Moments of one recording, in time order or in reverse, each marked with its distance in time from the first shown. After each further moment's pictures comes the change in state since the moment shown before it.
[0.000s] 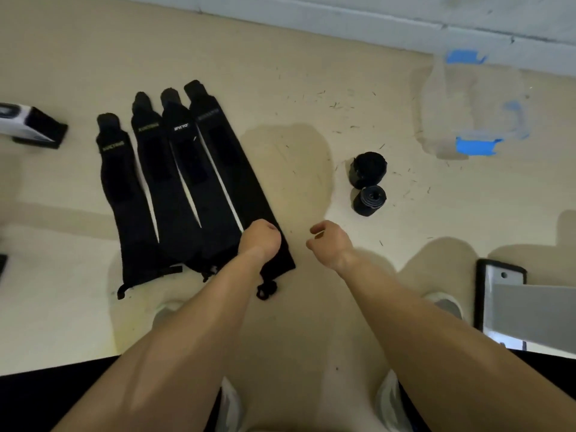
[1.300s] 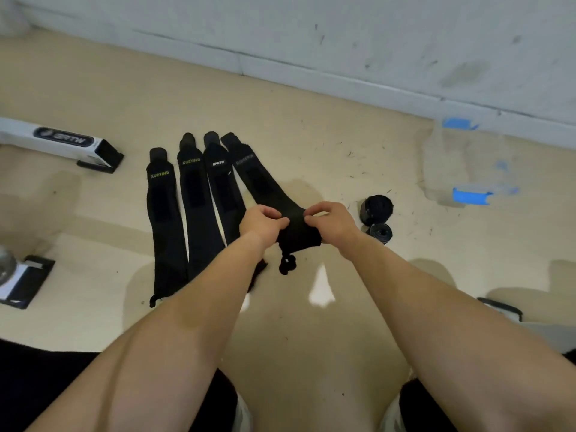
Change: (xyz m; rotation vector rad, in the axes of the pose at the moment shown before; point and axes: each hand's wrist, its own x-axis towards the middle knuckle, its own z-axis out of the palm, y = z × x) left_hand -0.035 0.030 -0.086 -0.412 0.168 0.045; right_hand -0.031 -0.104 -0.033 0.263 -0.001 -0.230
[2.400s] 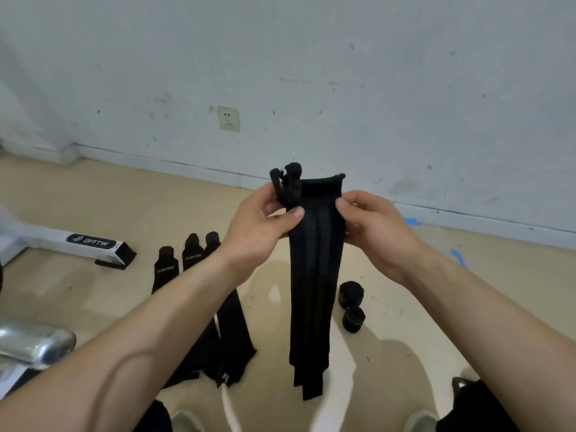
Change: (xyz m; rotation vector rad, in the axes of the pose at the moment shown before) left_hand -0.181 0.183 -0.079 -0.302 -0.260 0.788; right_hand -0.170 -0.173 -0.148 0.378 -0.048 -0.498
